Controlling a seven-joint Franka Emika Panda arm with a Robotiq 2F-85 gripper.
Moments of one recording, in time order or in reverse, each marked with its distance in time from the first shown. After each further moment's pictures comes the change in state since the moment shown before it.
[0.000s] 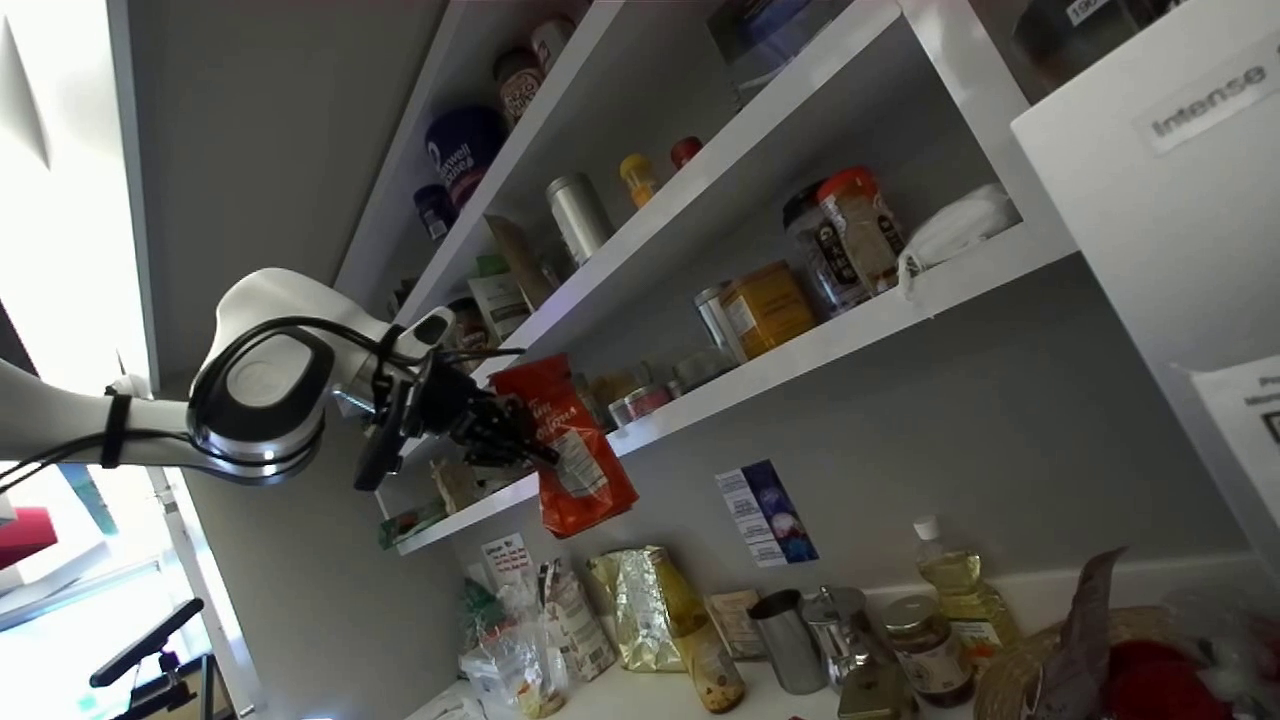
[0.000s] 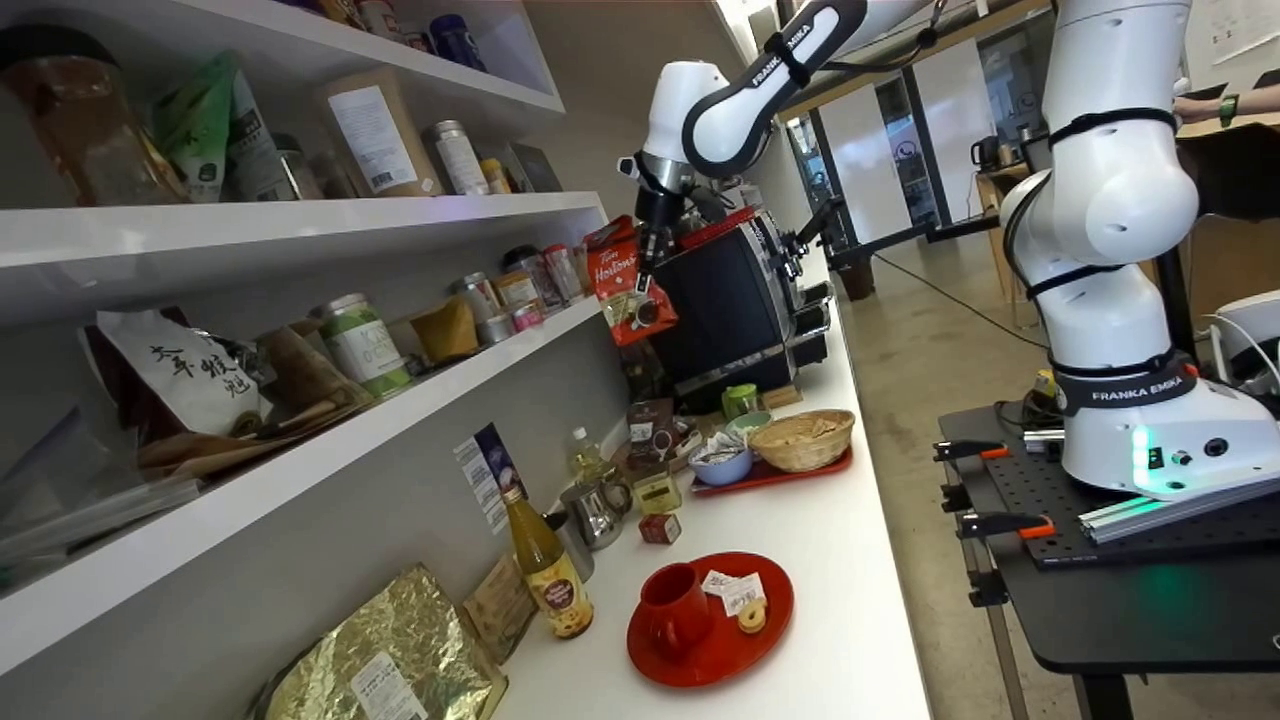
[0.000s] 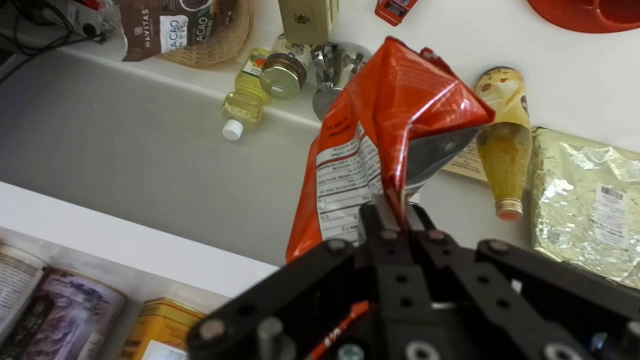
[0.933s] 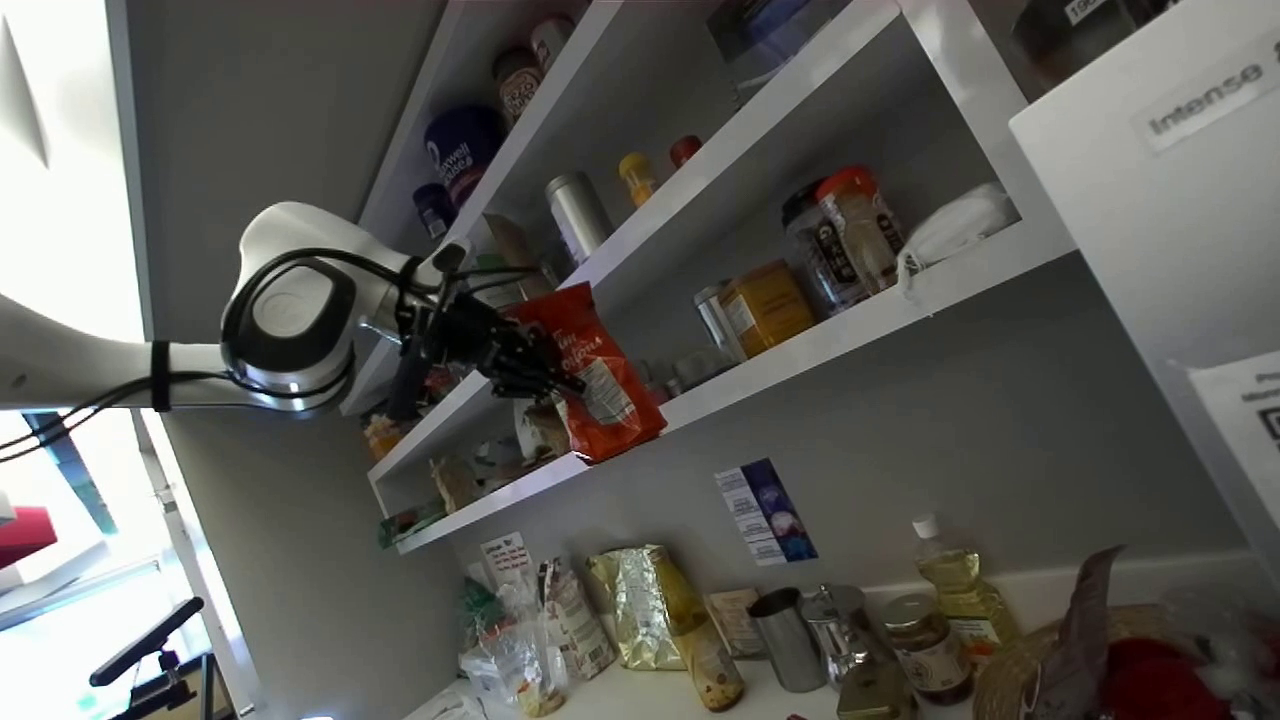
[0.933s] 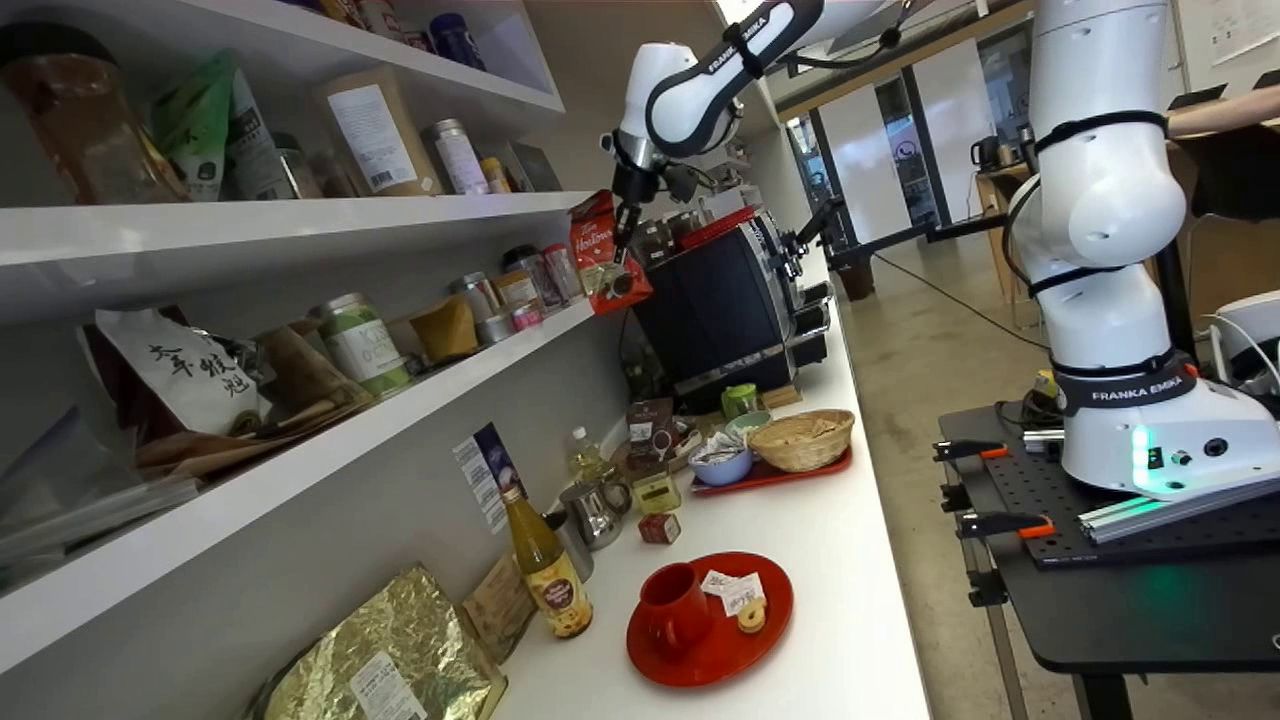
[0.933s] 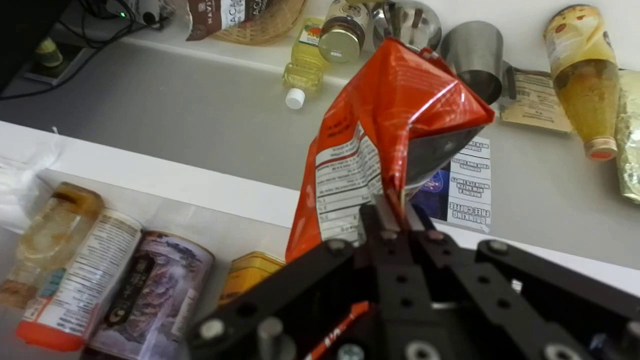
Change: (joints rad) arm -0.111 0.117 0.049 0.225 0.069 -0.062 -0.006
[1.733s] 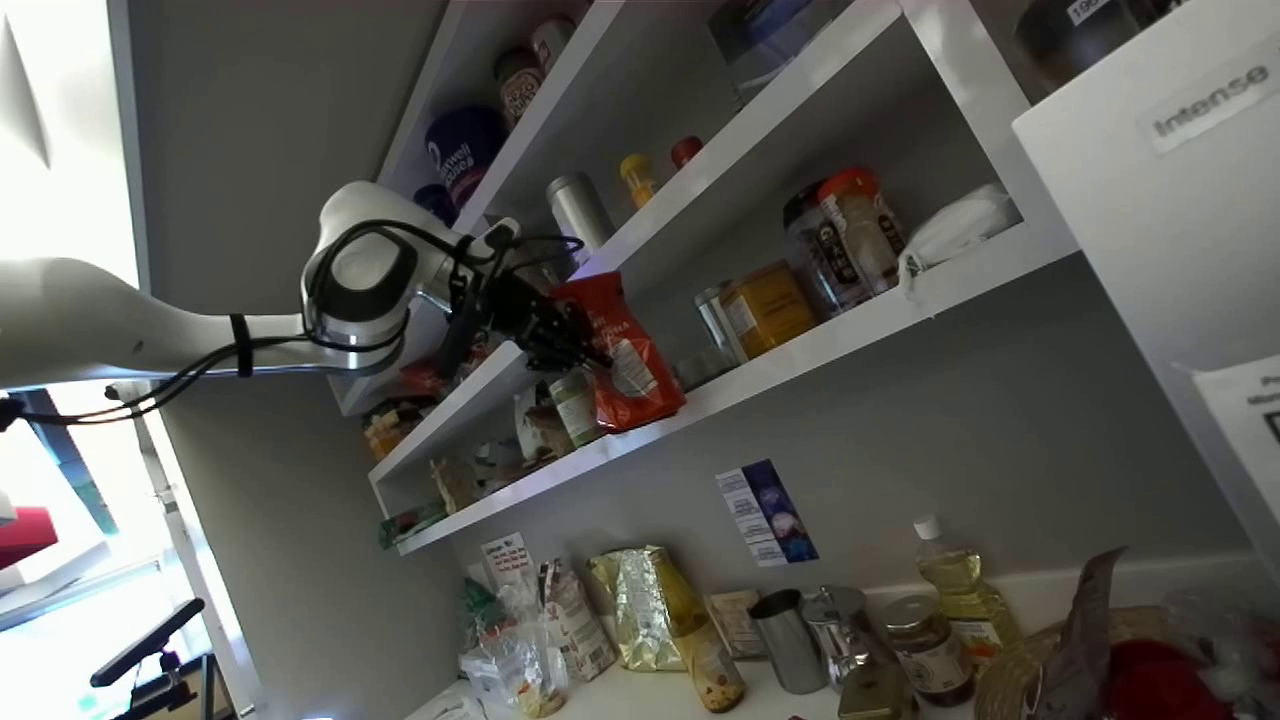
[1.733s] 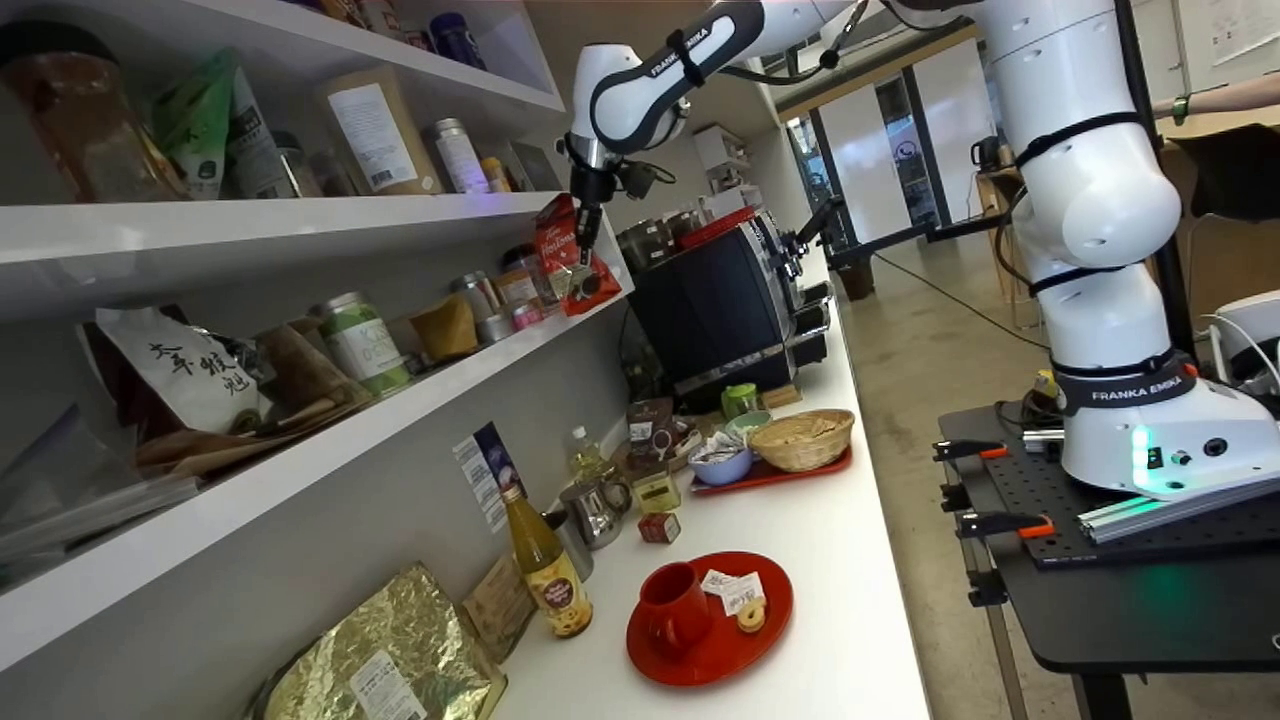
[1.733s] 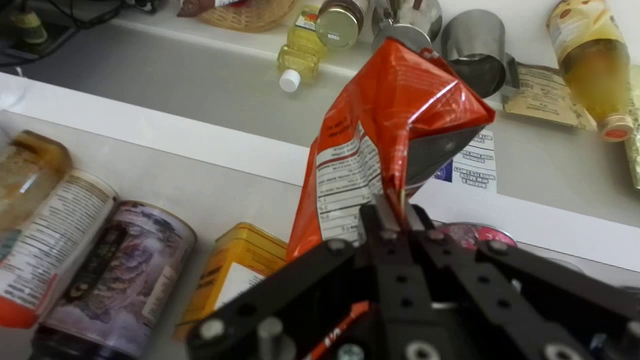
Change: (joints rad) arm -0.046 0.212 0.072 0.328 0.008 -0.197 0.004
